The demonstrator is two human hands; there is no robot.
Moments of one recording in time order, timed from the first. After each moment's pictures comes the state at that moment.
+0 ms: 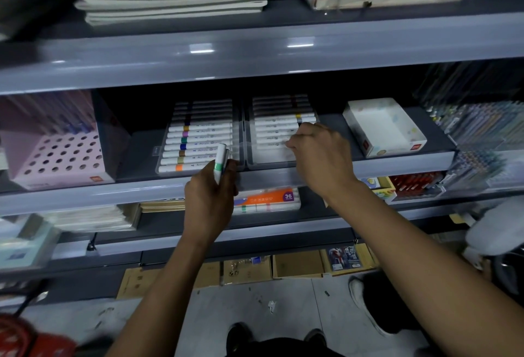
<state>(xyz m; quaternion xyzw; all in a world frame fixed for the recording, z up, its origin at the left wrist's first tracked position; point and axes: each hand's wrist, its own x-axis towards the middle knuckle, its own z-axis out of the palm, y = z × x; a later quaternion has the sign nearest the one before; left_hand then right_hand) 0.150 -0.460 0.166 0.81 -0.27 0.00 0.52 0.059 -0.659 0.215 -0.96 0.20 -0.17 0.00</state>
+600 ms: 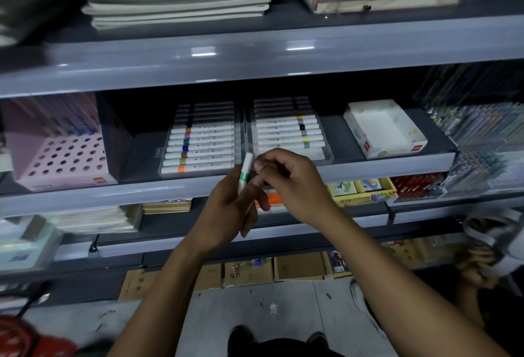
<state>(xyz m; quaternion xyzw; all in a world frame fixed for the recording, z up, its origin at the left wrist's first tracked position) 0.131 -0.457 0.187 0.64 -0.37 -0.29 0.61 0.042 -0.598 0.214 -0.78 0.14 -0.18 0.58</state>
